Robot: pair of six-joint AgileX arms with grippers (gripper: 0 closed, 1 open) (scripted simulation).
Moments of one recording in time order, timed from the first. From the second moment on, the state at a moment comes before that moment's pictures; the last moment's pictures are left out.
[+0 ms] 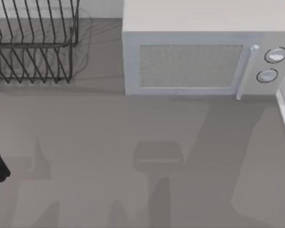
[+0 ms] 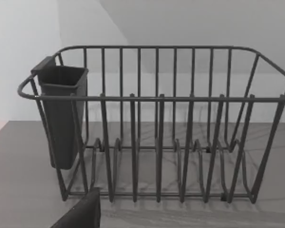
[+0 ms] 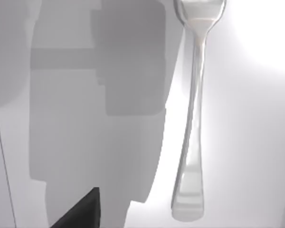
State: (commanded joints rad) left arm 0.00 0.00 0.00 0.00 0.00 0.00; right arm -0.28 2.50 2.27 -1.33 0.01 -0.26
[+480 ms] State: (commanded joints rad) left arm 0.00 0.00 0.00 0.00 0.00 0.00; right arm -0.28 2.53 2.21 -1.26 0.01 -0.26
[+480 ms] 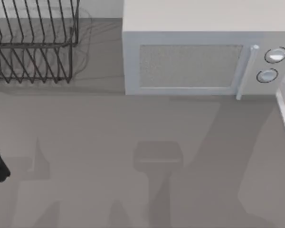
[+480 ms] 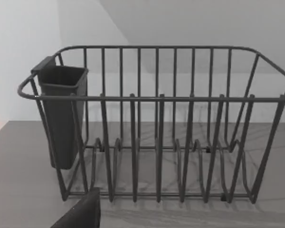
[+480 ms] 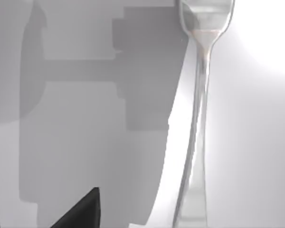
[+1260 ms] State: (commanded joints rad) left arm 0.00 0.00 0.00 0.00 0.00 0.00; right arm -0.28 2.68 2.00 -0.89 0.01 -0.26
